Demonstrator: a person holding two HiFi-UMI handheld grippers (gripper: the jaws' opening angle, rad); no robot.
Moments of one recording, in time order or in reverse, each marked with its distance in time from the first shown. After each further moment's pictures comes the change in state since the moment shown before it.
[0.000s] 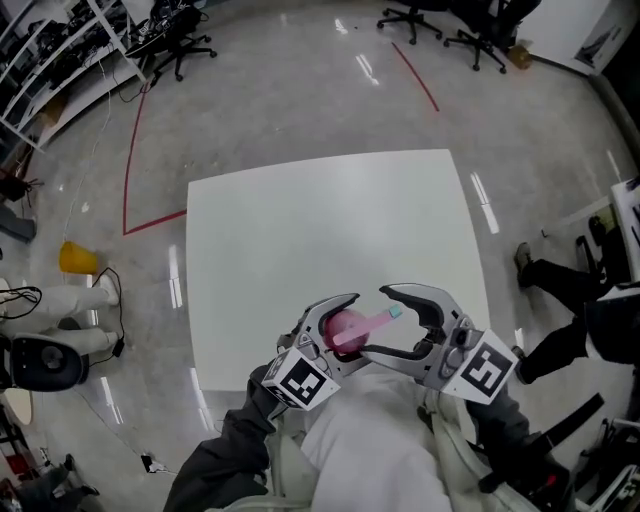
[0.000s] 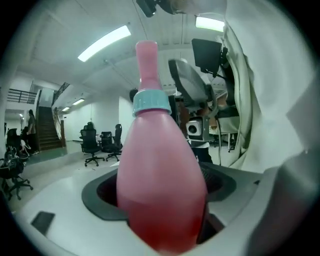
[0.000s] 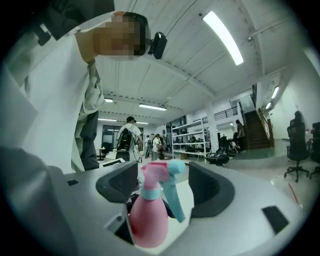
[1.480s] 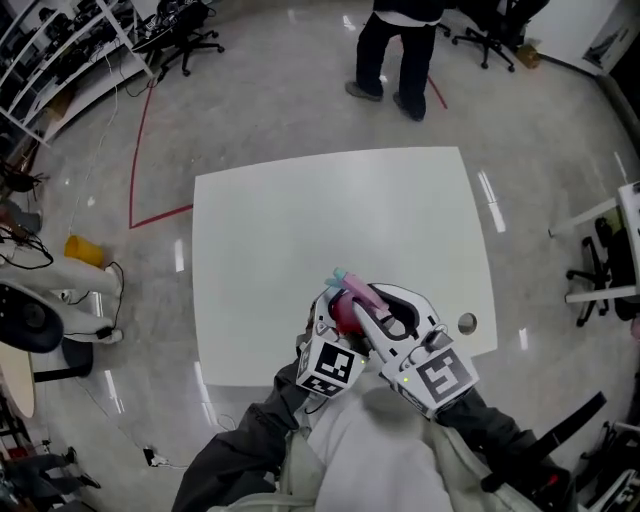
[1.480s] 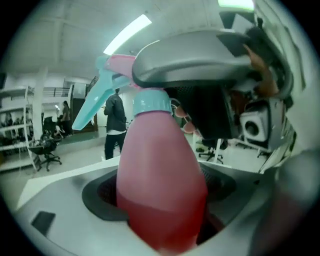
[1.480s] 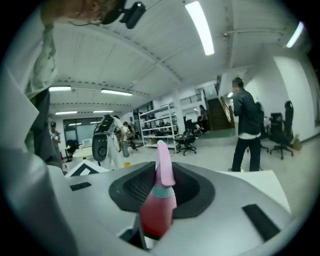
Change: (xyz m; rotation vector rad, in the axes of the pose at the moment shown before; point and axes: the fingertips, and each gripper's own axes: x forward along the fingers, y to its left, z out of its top) left arm 0.021 0.038 -0.037 -0.172 0.128 0.319; right arm 0.027 -0.029 -0.046 0.148 0.182 -0.404
